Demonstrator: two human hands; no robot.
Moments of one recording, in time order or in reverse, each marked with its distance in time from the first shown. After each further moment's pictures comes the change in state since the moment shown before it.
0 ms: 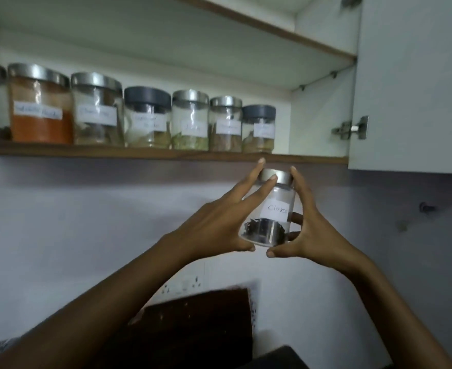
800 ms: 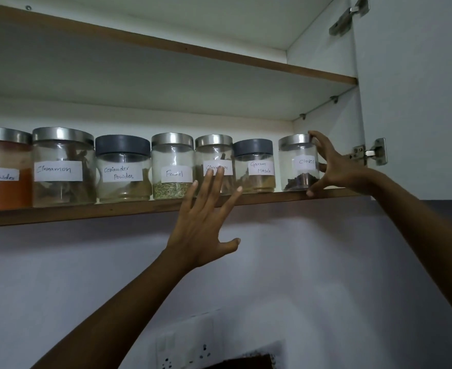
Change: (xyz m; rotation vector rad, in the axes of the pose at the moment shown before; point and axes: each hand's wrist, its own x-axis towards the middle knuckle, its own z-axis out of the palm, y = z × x) left_hand 0.079 -0.113 0.032 0.831 0.239 -0.171; right_hand 0.182 0.057 -0.157 -0.084 0.009 0.004
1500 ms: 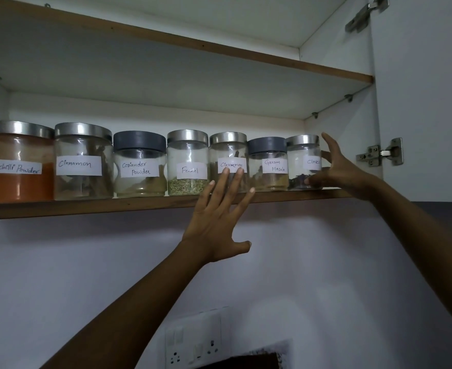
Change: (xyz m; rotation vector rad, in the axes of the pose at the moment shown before) left_hand 0.000 -0.004 0.004 0.053 -0.033 0.051; right_hand 0.015 0.001 0.026 0.093 0.187 0.096
